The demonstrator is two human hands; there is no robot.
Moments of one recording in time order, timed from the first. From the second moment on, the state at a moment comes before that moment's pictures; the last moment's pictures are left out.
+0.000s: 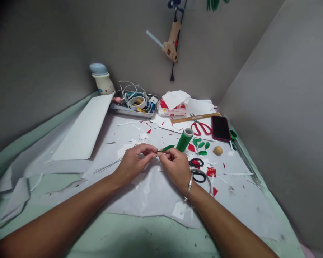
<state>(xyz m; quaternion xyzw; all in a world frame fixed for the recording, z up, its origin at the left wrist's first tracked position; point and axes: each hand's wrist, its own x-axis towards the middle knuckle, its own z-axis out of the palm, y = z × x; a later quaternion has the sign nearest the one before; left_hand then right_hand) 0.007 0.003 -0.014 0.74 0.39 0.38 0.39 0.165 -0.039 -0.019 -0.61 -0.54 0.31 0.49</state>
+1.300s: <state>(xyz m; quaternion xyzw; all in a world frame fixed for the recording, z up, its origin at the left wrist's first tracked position) 0.008 -0.001 -0.009 0.66 0.42 0.33 0.53 0.149 -0.054 -0.024 -0.63 -0.43 0.41 0.50</state>
